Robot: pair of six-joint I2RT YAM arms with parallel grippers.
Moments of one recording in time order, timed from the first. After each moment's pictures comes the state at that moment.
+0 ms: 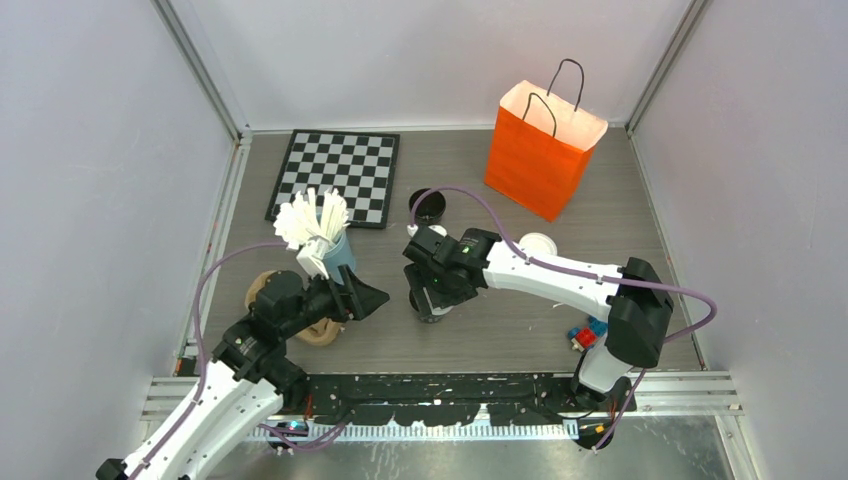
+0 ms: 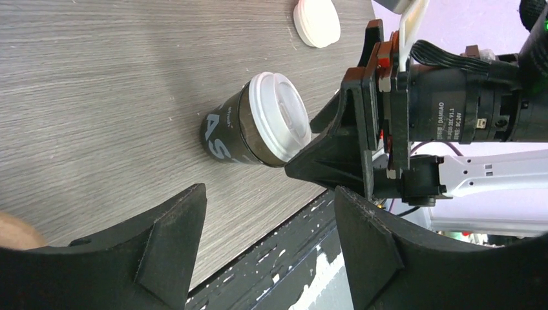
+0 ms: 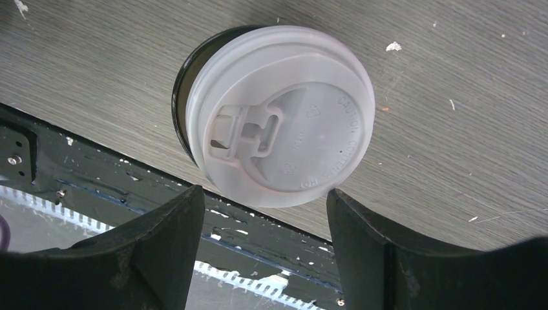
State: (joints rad) left arm -0.59 0.44 0.50 -0.43 0.22 -0.75; right arm 1.06 1.63 1.33 -0.92 0.10 0.64
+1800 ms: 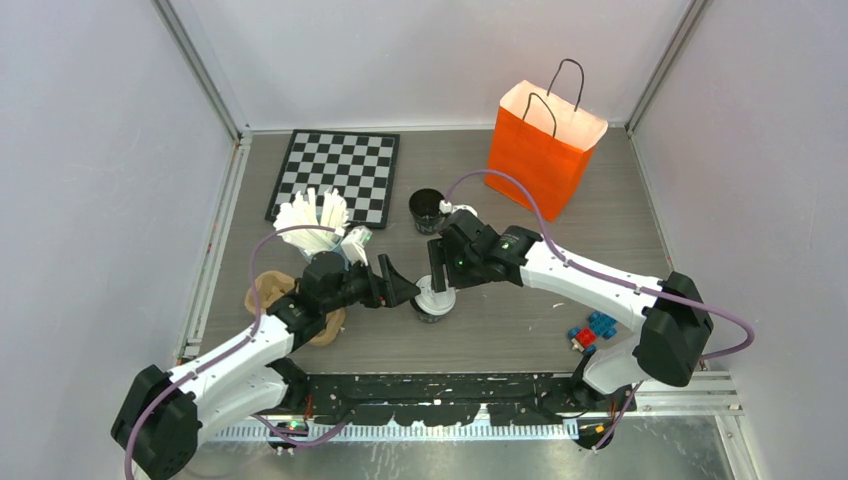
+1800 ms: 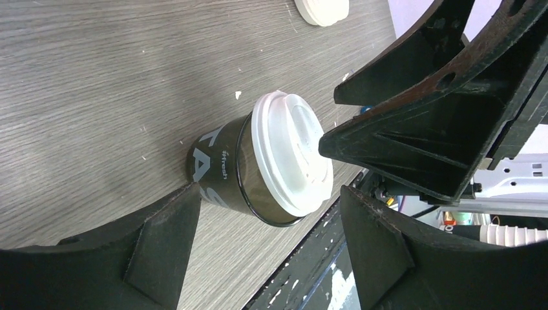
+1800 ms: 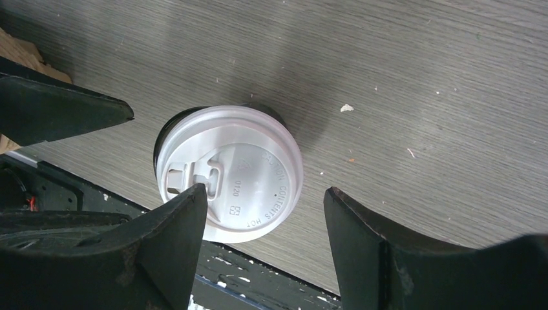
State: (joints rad) left arm -0.63 0.91 0.39 0.13 0.32 -0.75; right arm 0.90 1.45 1.14 -0.67 0.09 0.63
